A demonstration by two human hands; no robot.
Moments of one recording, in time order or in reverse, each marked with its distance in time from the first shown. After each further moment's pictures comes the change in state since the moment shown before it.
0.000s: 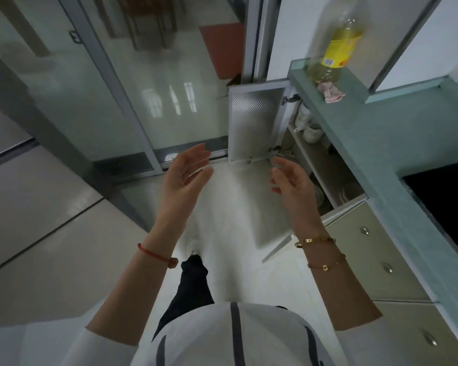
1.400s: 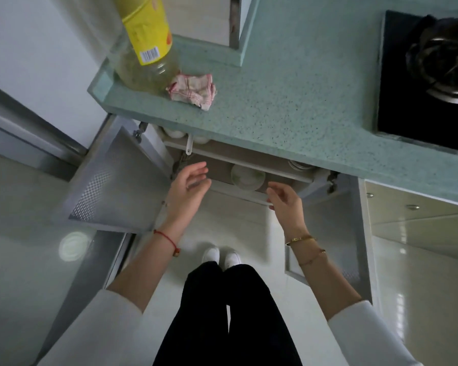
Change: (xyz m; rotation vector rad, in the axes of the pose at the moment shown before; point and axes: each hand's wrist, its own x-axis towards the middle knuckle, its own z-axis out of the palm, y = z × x) left_hand 0.496 -0.256 0.327 0.249 -1.013 -0.145; right_hand 0.382 0.205 -0.058 0.077 1.038 0.502
